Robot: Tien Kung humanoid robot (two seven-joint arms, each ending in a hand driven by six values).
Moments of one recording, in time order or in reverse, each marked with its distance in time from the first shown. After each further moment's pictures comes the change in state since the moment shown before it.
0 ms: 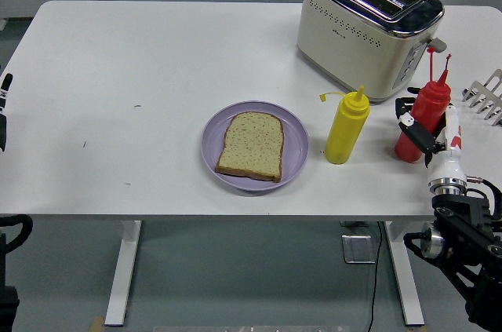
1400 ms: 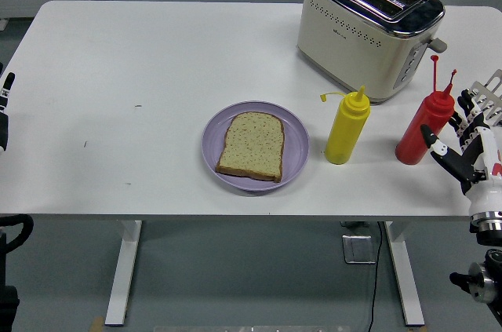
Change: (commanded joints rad) left arm -0.002 0.005 0.009 -0.002 0.000 0.000 0.000; right arm -0.337 -0.111 0.298 0.327 -0.273 0.119 -0.117
